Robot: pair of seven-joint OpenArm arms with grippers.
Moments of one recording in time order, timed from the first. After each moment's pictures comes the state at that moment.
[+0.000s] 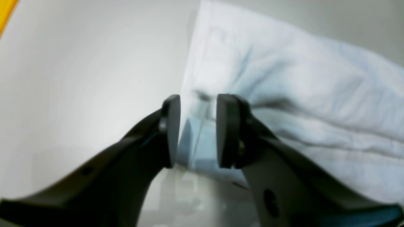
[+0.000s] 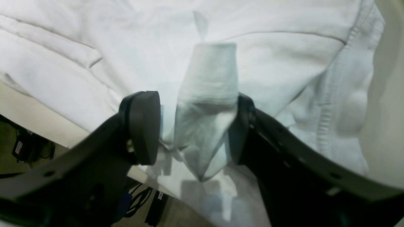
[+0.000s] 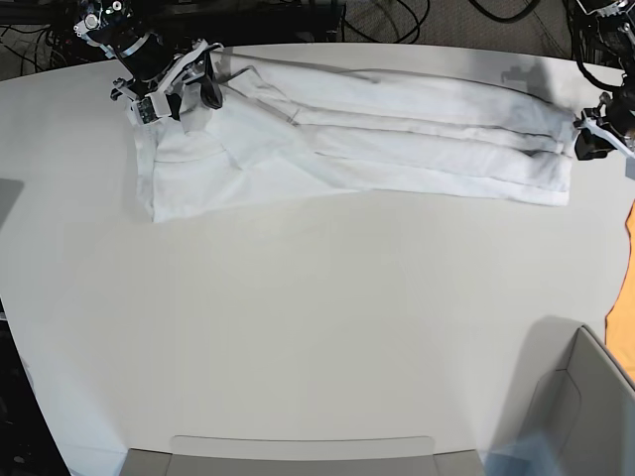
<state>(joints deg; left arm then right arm) 18.2 -28.1 -45.2 84.2 -43.4 -35.2 57.4 -40.6 20.0 5.4 115.8 25.0 18.5 -29.5</state>
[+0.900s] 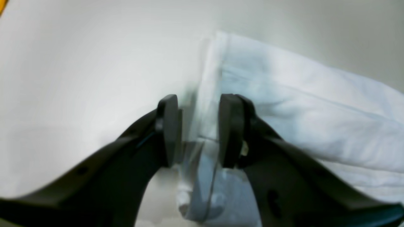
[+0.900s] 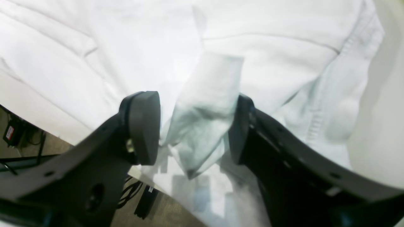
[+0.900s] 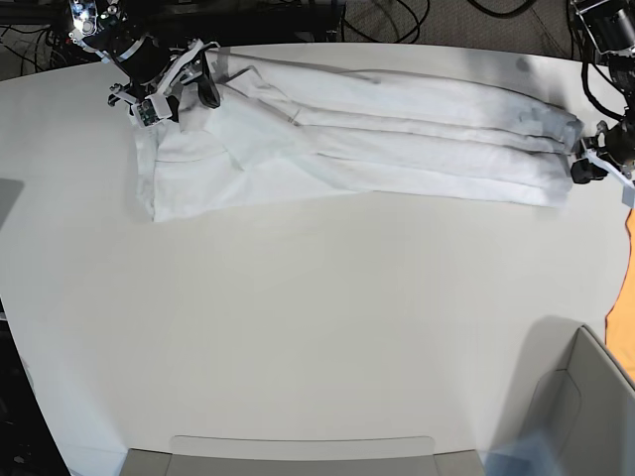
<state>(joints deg) 8.1 -35.2 -33.5 66.5 -43.0 -34.8 52.9 -39.5 24.0 3.8 115.6 25.0 18.5 -29.8</state>
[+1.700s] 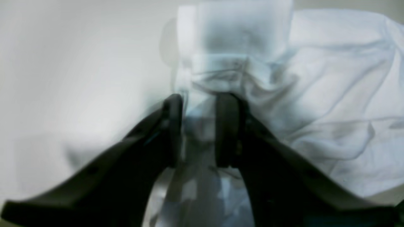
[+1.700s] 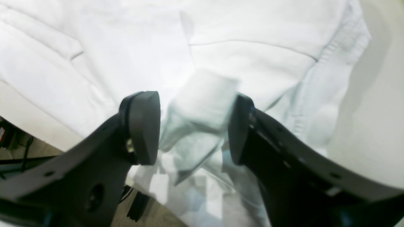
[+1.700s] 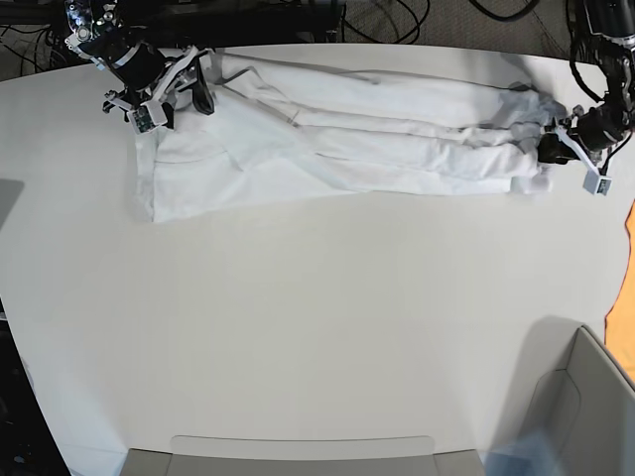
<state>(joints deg) 15.1 -35.3 -17.1 66.5 -47.0 -36.3 47.5 -38.4 25.1 4.2 114.8 25.0 18.5 -29.7</state>
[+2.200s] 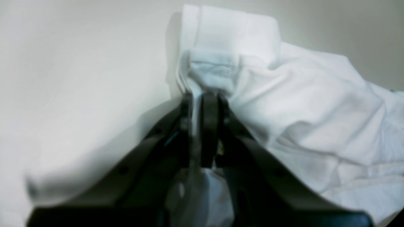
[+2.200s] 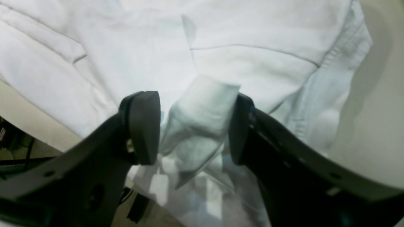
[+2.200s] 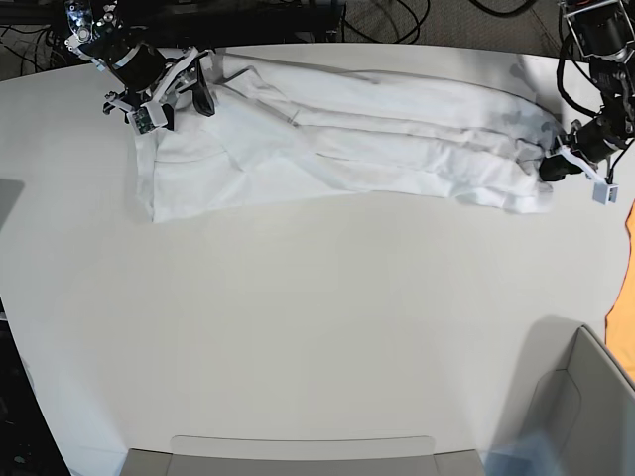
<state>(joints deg) 6.7 -32.8 -30.5 57.6 -47.3 -38.0 50.7 -38.2 25.0 4.3 114.9 25.1 18.5 -29.7</state>
